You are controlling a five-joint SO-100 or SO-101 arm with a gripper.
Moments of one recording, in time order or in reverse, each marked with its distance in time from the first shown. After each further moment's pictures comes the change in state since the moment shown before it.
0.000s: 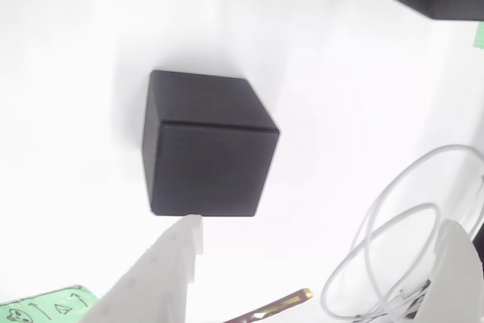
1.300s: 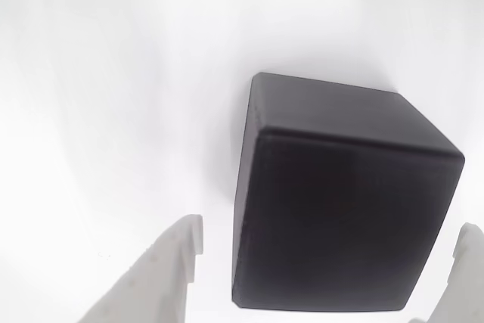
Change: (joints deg) arm 7.6 -32.7 -10.4 -3.4 -3.6
